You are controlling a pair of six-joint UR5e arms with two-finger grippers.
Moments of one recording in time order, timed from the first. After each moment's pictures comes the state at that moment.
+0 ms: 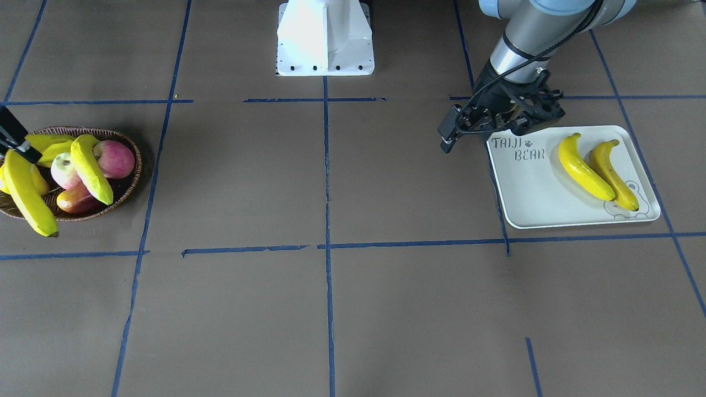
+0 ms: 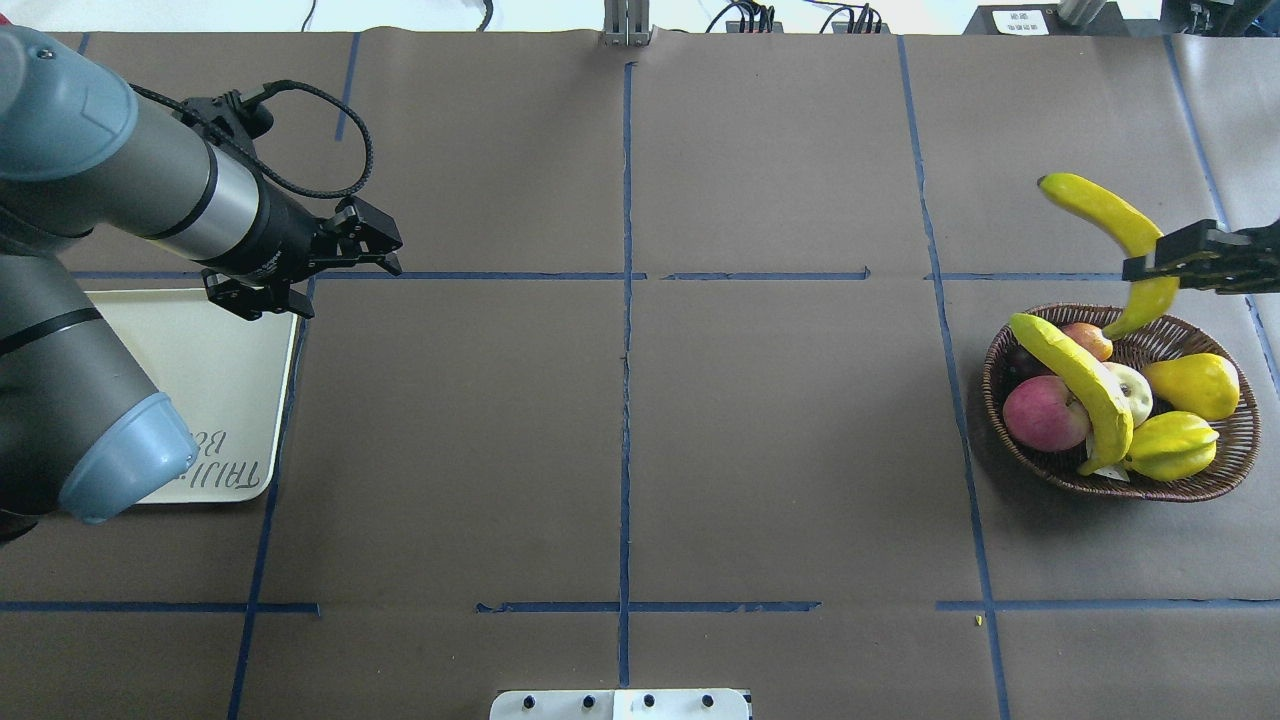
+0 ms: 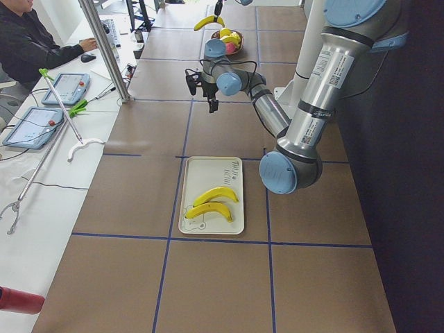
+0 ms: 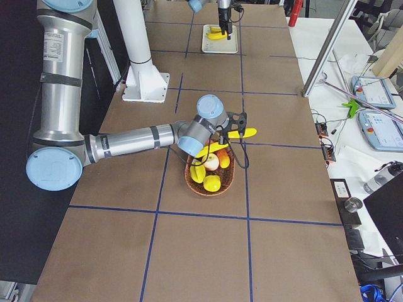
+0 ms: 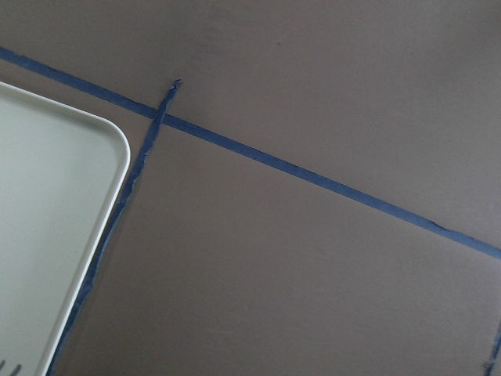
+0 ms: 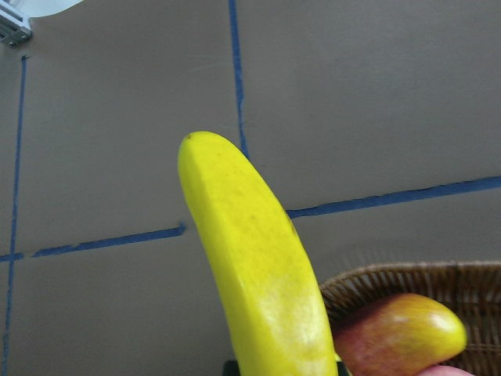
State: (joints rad) left arm -0.79 -1.97 -2.00 -1.67 -2.06 -1.52; right arm 1.12 -1.63 1.87 -0.81 2.31 1.12
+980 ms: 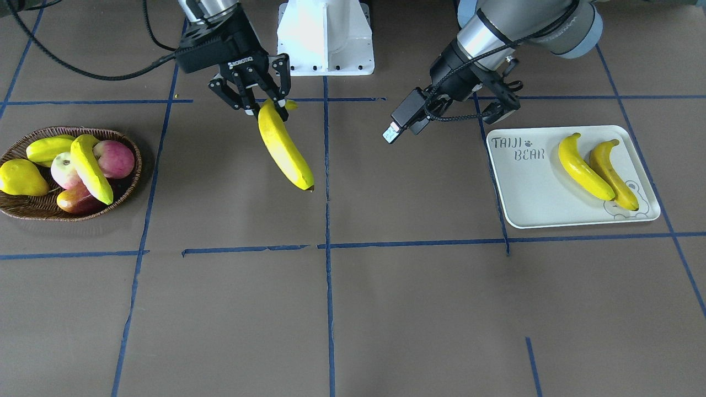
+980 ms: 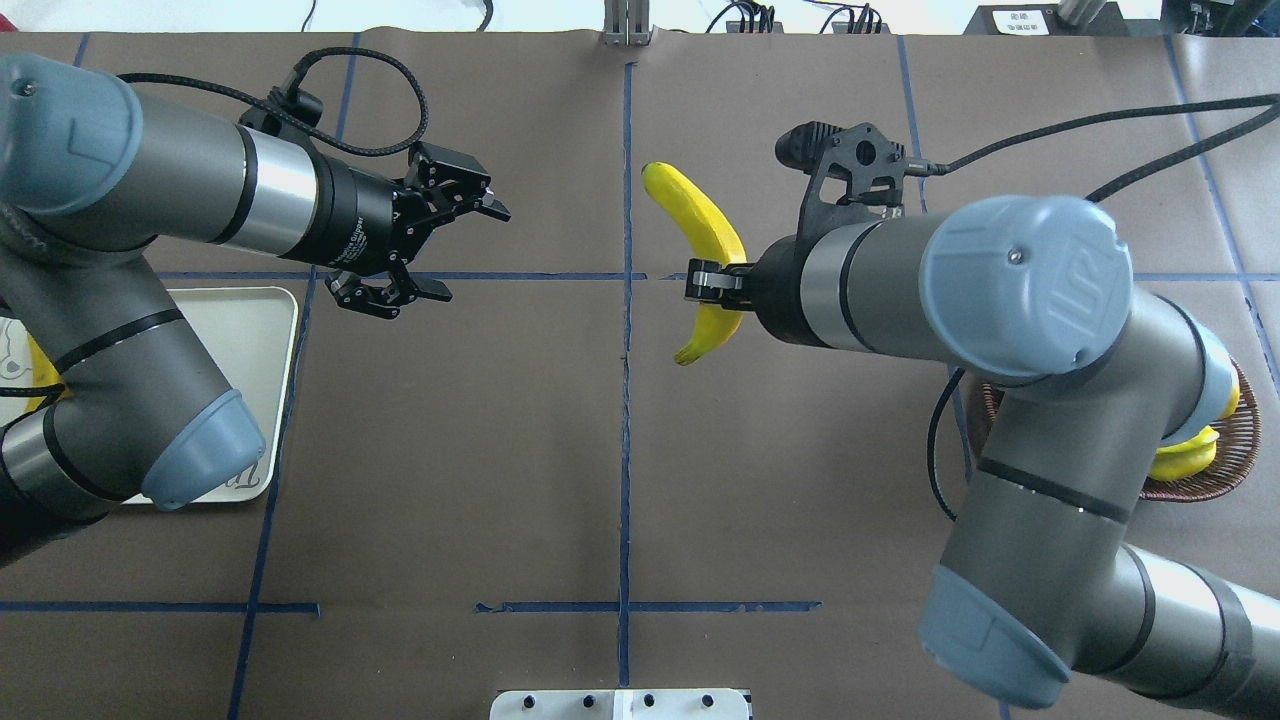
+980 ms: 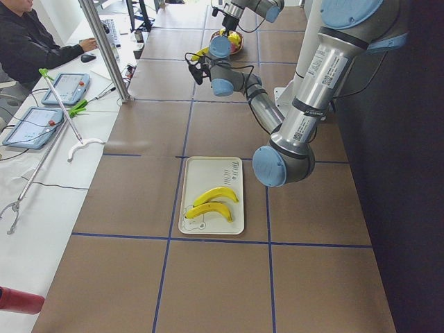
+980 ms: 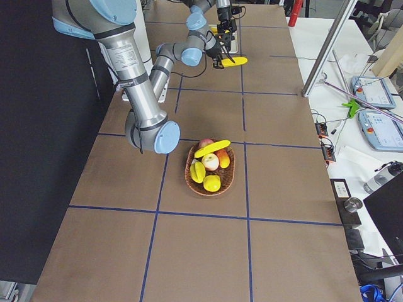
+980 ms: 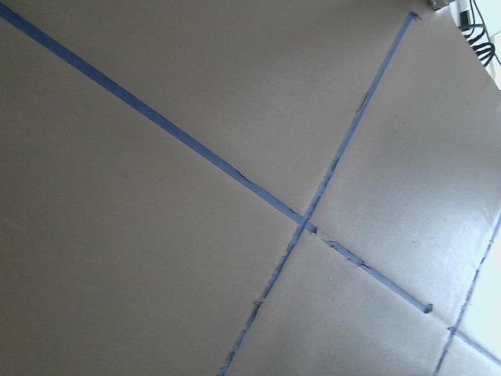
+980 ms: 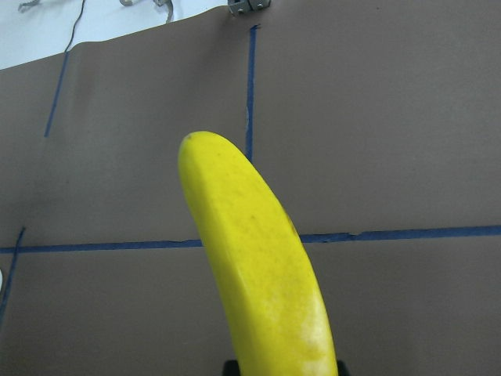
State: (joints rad) left arm -0.76 -2.04 -1.89 -2.16 -2.05 -2.04; right arm 0.50 -1.06 2.11 -1.43 1.59 1.36
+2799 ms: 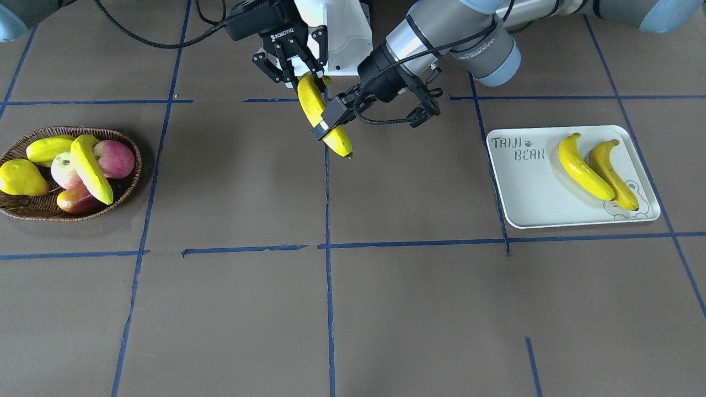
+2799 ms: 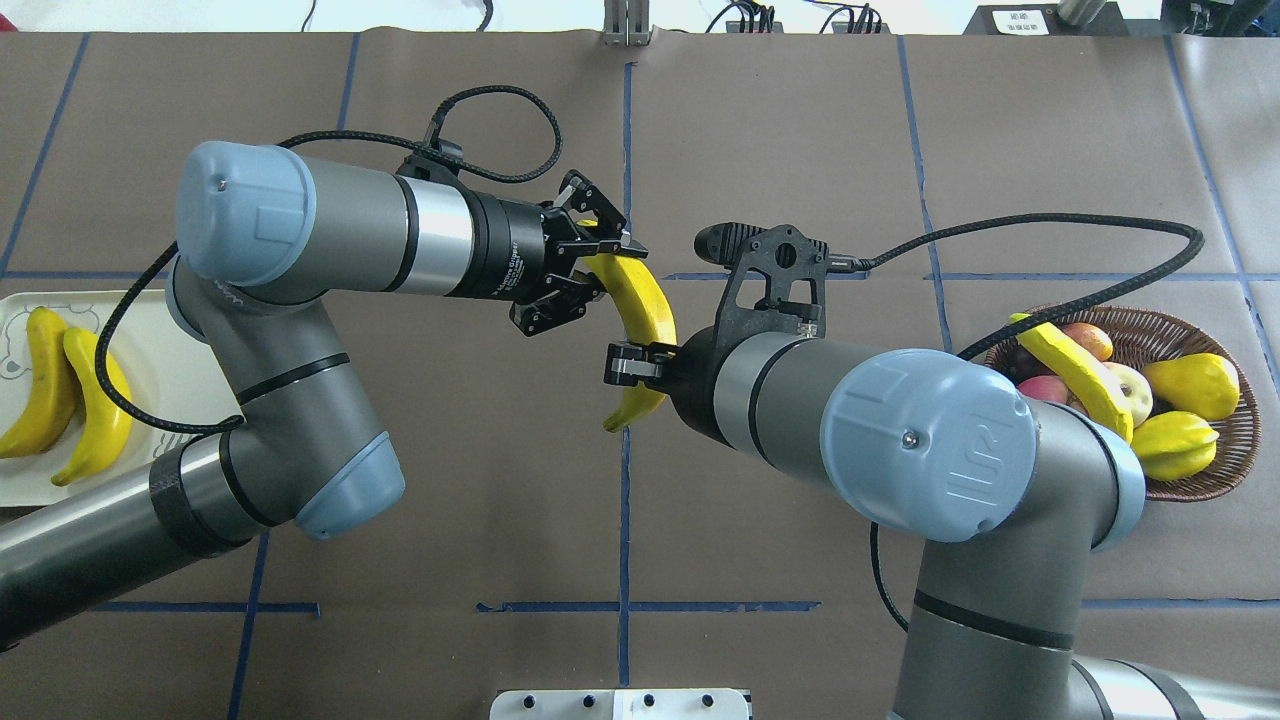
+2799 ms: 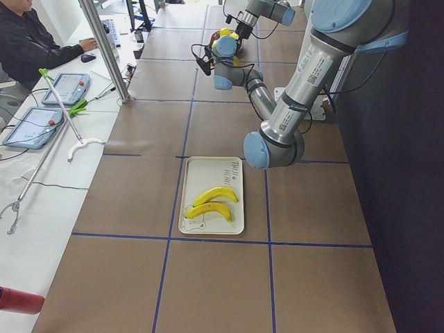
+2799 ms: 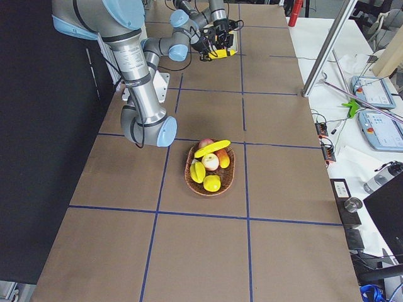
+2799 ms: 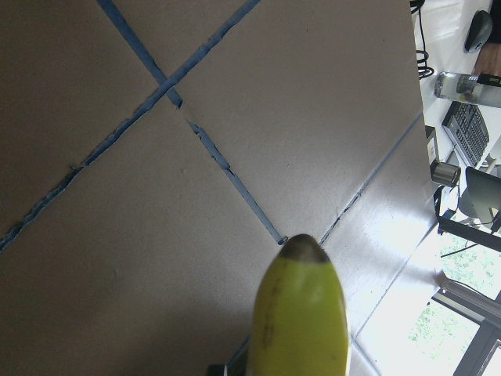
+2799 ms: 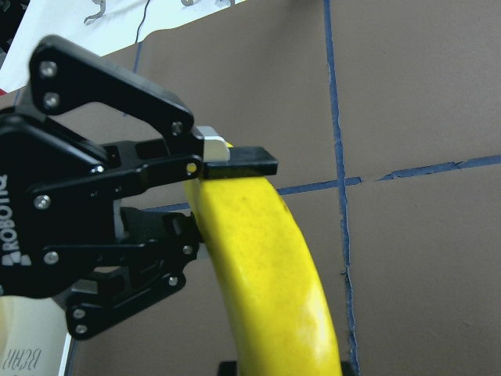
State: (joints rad) left arm -0.63 -2.20 -1.72 -2.39 -1.91 -2.28; right arm 0.36 -1.02 2.13 -1.43 1.45 1.40
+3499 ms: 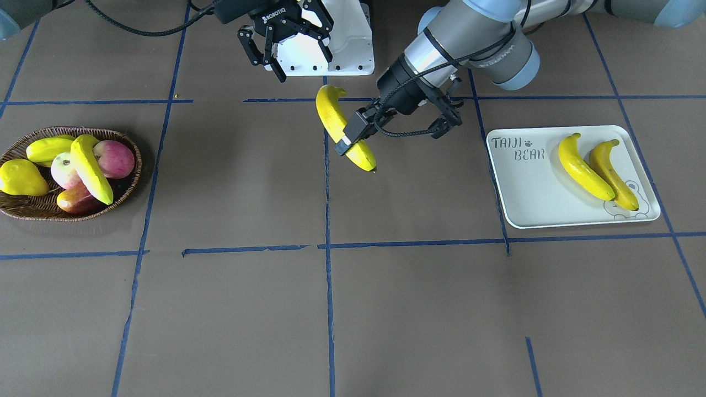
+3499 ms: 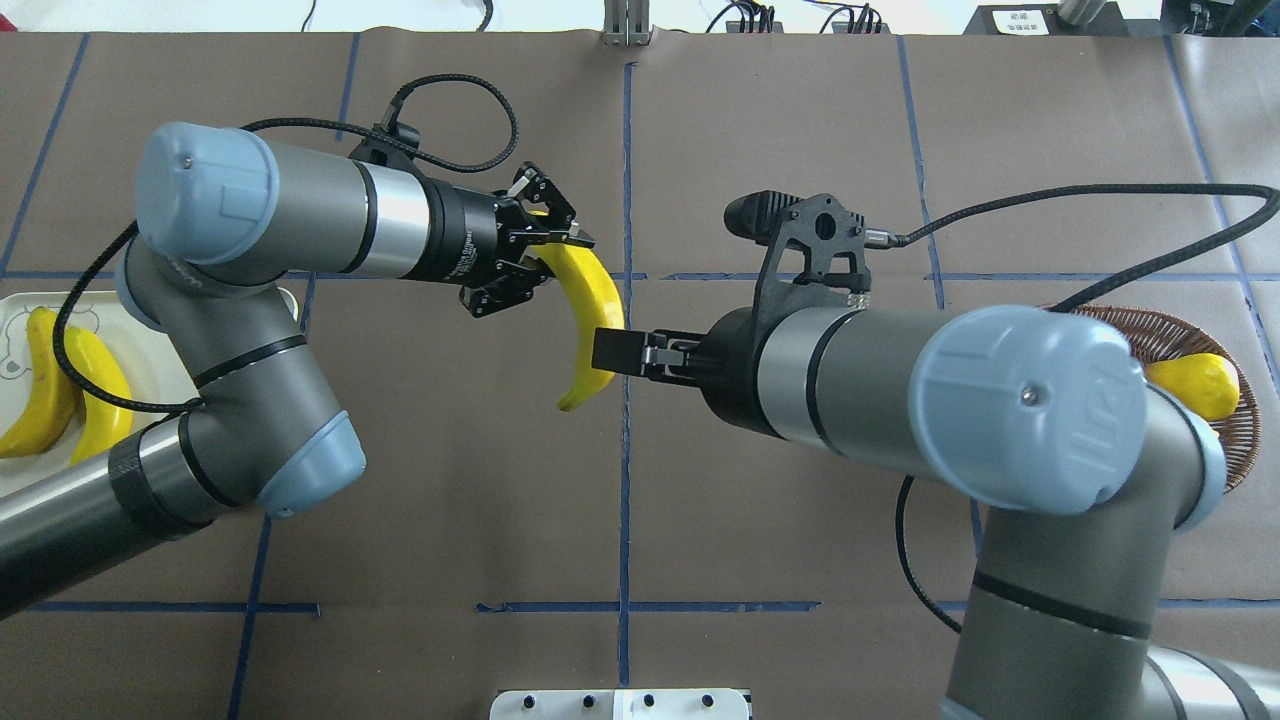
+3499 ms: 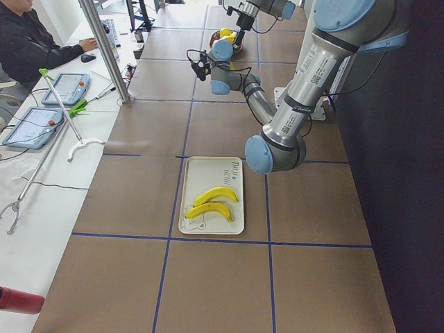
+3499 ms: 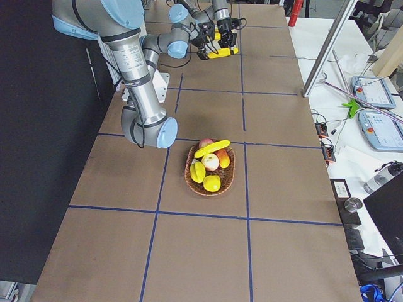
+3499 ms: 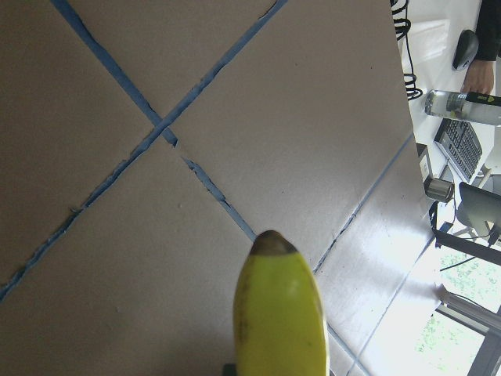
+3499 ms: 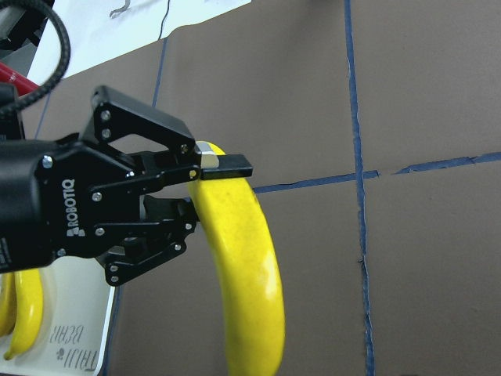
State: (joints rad) left arm -0.69 -2.12 -1.74 -2.30 -1.96 -2.12; right arm 0.44 -1.04 2.21 -1.45 1.60 1.39
